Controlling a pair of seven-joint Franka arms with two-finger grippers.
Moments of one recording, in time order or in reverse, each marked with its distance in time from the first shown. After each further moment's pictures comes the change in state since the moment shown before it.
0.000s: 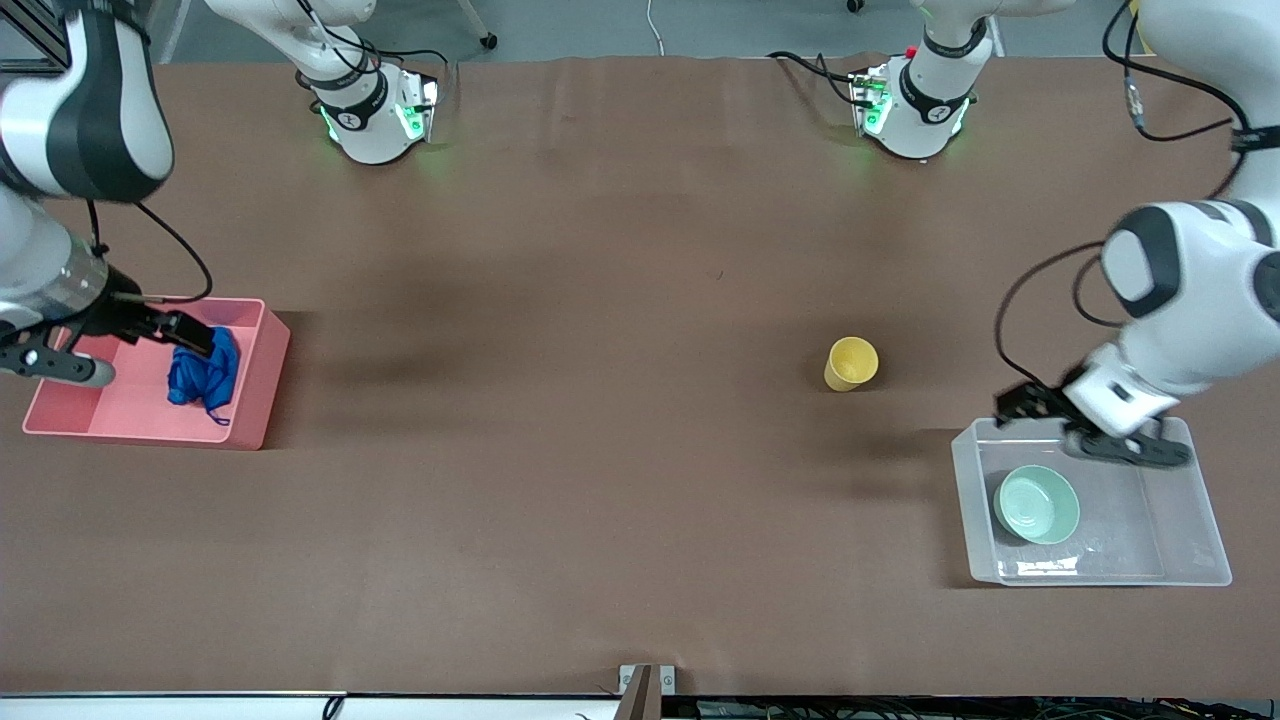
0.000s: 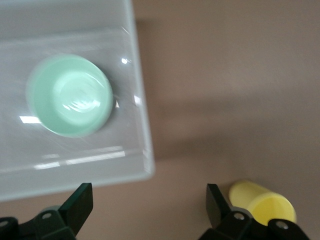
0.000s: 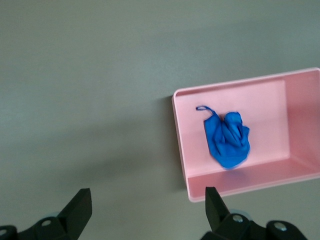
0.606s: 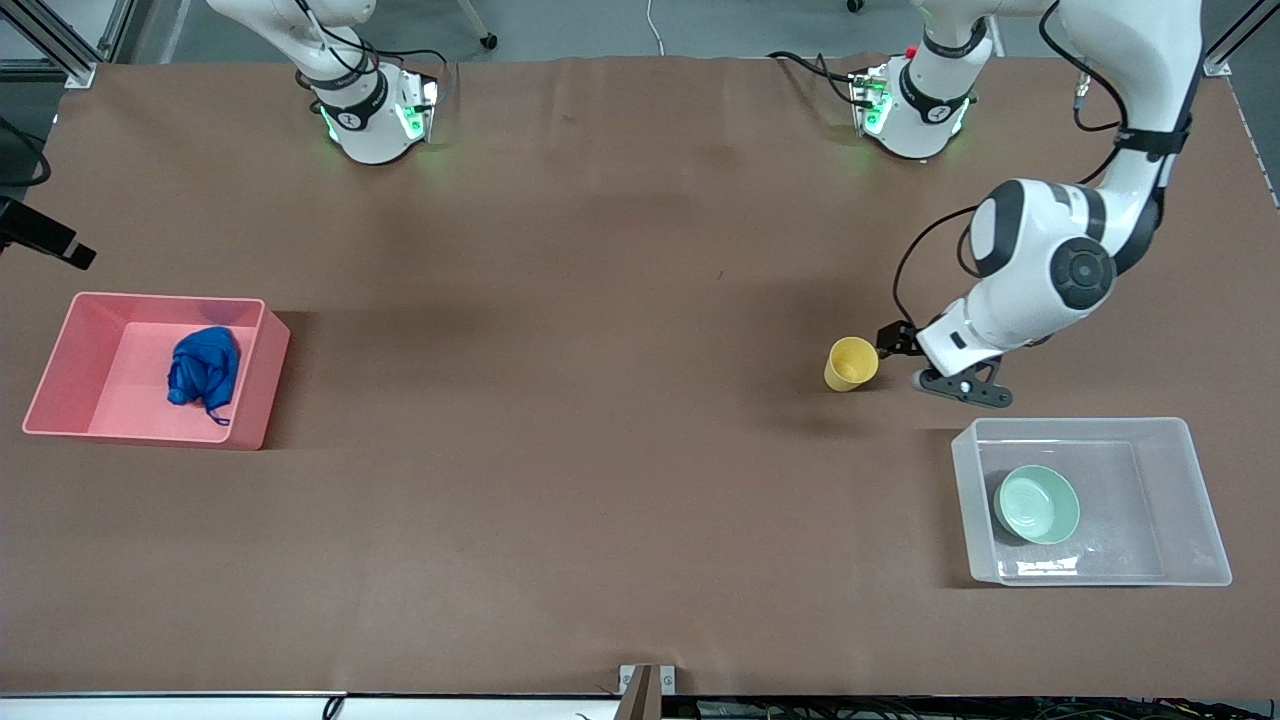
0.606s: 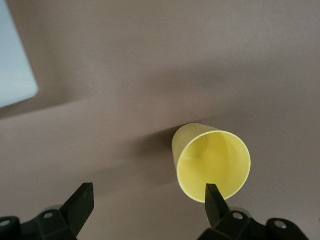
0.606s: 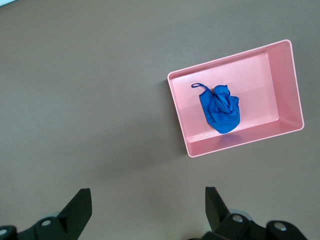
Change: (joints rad) left arm -0.002 0.003 -0.163 -0.236 0.000 0.131 -0.059; right arm -0.070 -0.007 -0.042 0.288 0.135 -0.321 -0.033
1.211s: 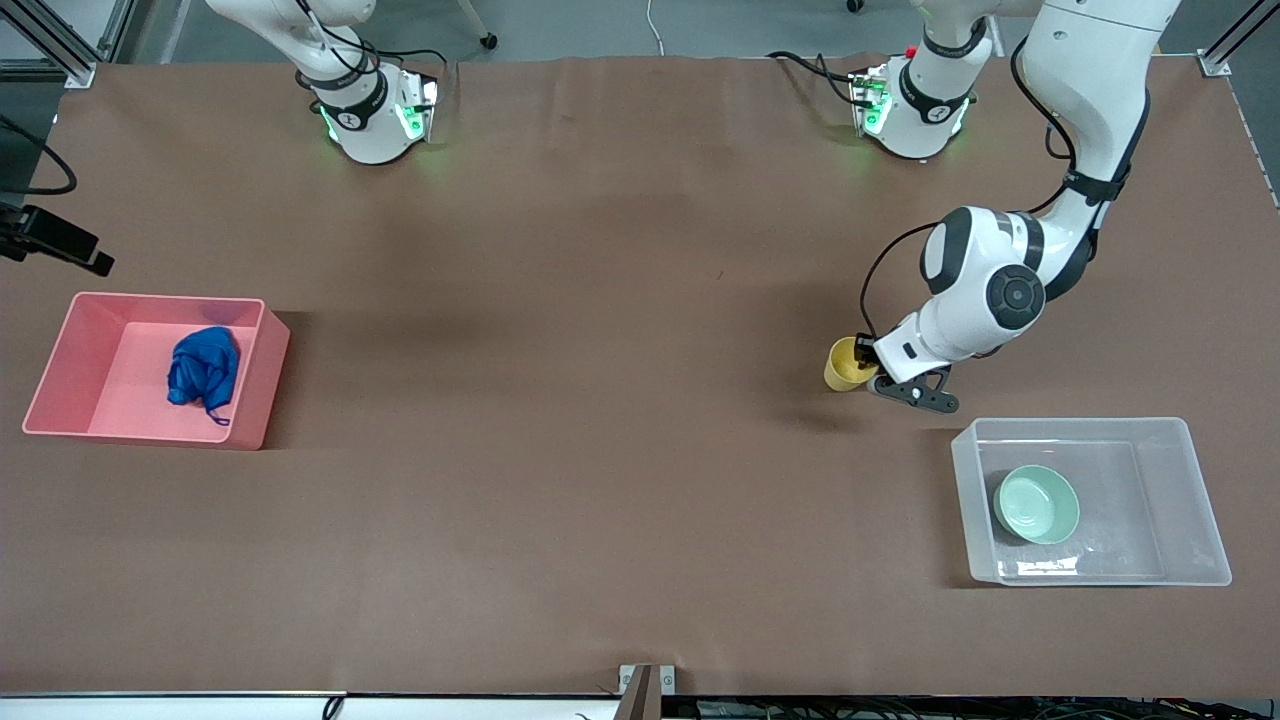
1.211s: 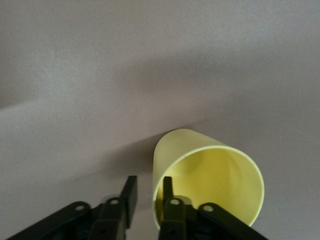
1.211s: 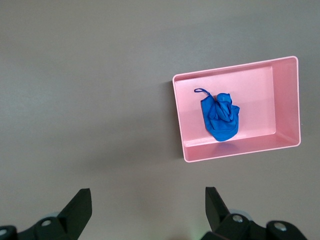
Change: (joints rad) left arm -0.001 0.101 -0.034 -0.012 0.001 0.103 0.001; right arm 0.027 0.011 0.003 0.003 -0.037 0.008 -0.097
